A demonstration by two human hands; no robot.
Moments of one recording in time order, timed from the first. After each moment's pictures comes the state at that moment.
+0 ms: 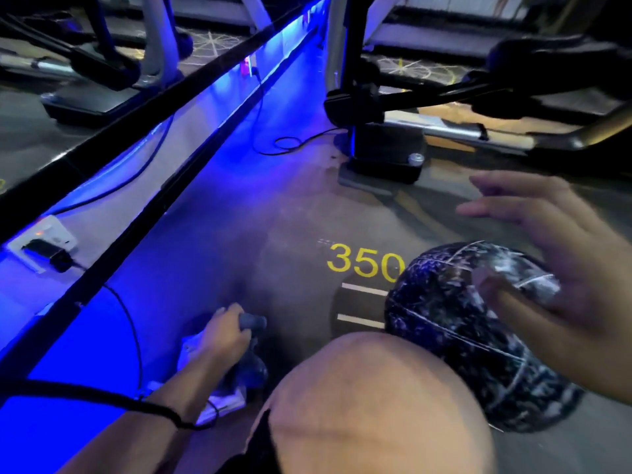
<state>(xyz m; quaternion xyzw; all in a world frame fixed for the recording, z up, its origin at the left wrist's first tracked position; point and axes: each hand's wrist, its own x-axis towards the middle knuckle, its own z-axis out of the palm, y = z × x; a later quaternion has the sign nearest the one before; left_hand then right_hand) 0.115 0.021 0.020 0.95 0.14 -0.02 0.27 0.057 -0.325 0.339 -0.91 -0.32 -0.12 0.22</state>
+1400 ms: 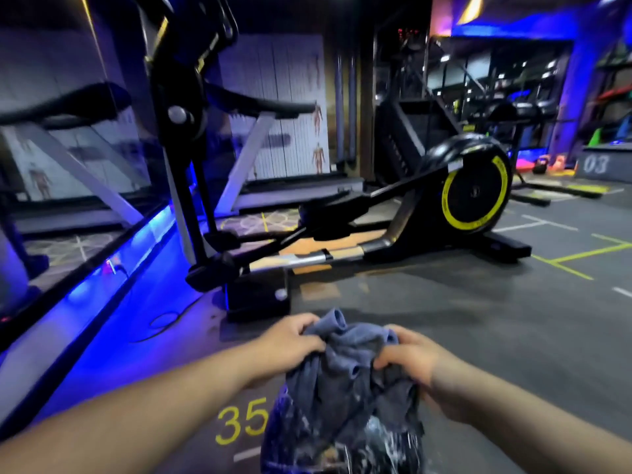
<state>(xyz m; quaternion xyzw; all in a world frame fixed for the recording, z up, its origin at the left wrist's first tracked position) 0.159 -0.310 0.349 0.83 -0.25 -0.17 0.46 0.041 -0.503 0.348 -0.69 0.10 0.00 0.72</state>
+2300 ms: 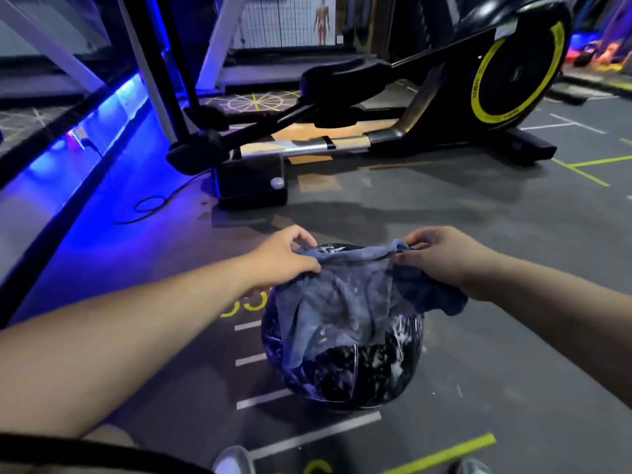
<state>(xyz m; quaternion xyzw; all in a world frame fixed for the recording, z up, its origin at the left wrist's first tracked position) 0.212 -0.300 0.238 0.86 -0.17 -0.17 0.45 0.099 -0.529 0.276 -0.87 0.21 -0.01 0.44</state>
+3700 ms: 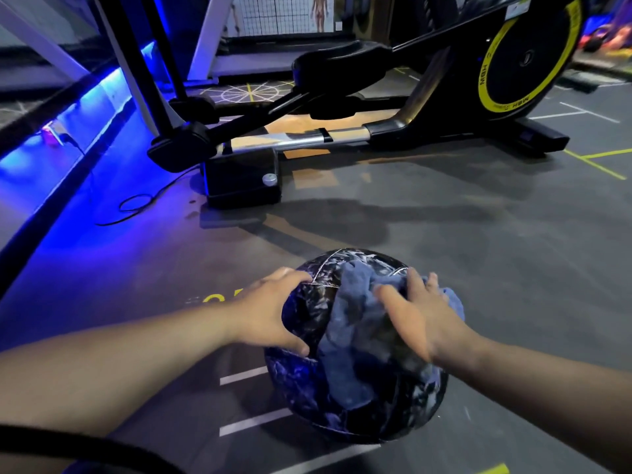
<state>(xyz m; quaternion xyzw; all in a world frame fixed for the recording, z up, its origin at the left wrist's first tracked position) 0.231 -0.296 0.176 0.90 -0.35 -0.18 0.17 0.111 -0.517 0.197 -0.91 0.26 0.08 0.31</state>
